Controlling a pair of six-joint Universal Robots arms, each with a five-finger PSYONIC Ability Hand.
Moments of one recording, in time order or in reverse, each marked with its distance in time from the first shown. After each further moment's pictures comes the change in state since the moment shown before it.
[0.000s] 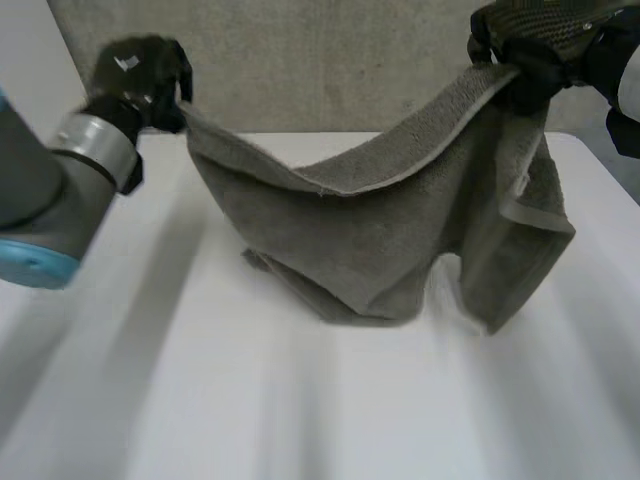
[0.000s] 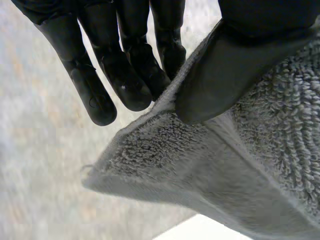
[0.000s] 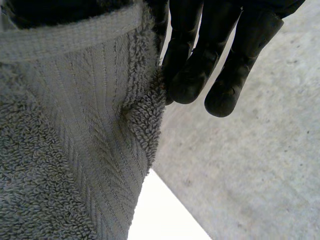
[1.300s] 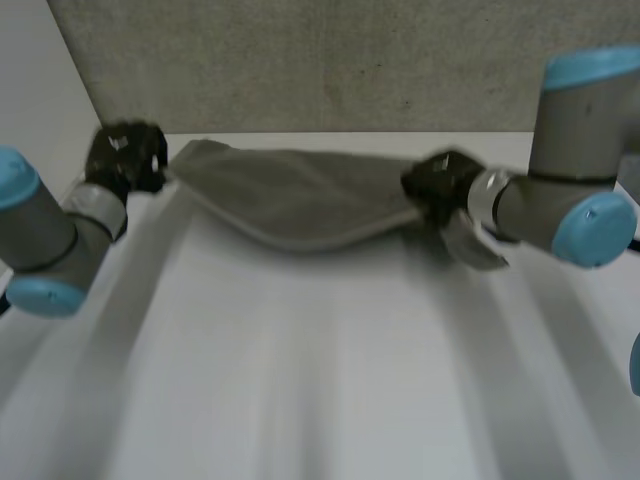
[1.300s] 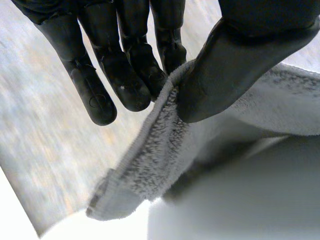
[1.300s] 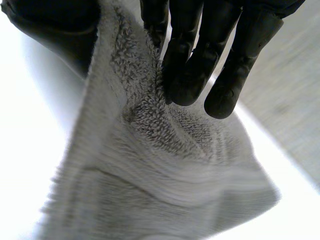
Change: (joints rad) left arm 0.152 -0.243 -0.098 0.210 0.072 0.079; right arm 0.066 0.628 -0.232 -0.037 0.045 -0.130; left_hand 0.000 0.000 0.000 0.004 0.018; right_hand -0.003 0.002 -0.028 -0.033 -0.022
